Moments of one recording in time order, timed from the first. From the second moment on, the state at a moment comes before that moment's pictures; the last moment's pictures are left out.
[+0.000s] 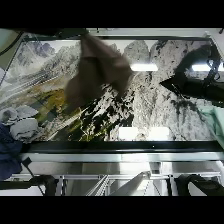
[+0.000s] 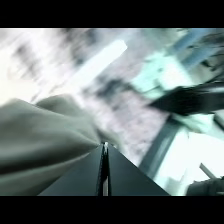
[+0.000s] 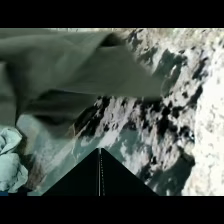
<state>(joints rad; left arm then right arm) -0.16 -1.53 2.03 -2.57 1.42 1.92 -0.02 -0.96 0.91 -0.64 0.91 1.38</state>
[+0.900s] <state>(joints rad) -0.17 -1.47 1.30 -2.36 1.62 1.84 -0.17 -1.01 0.91 -0.79 1.26 1.31</state>
